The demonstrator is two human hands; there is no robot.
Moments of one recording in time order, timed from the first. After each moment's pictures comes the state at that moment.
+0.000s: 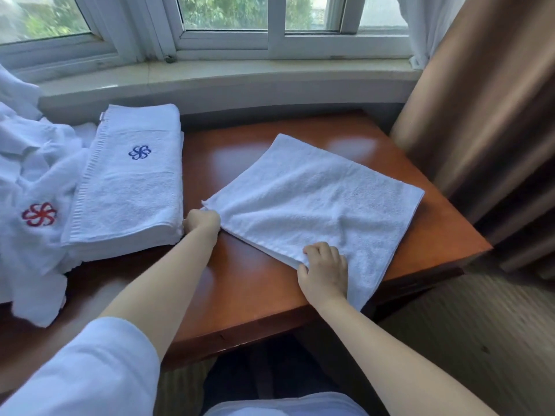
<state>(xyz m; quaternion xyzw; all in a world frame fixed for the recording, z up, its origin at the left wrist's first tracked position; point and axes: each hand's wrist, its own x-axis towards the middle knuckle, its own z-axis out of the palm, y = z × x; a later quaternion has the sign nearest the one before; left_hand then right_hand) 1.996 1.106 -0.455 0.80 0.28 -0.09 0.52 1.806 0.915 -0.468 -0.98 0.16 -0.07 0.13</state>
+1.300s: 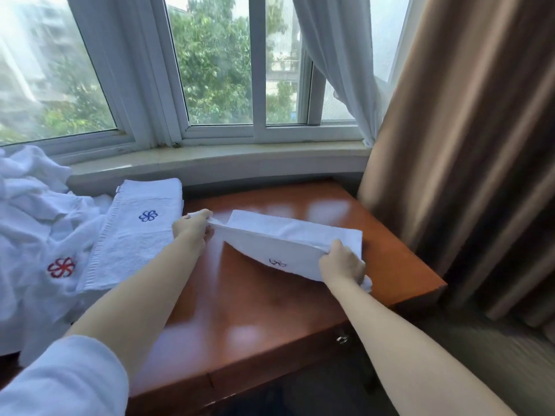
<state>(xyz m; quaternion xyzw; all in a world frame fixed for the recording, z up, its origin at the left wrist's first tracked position) 1.971 1.087 -0.314 0.60 0.21 -0.01 0.77 1.821 0.852 -0.357 -0.93 0.32 -0.09 0.13</state>
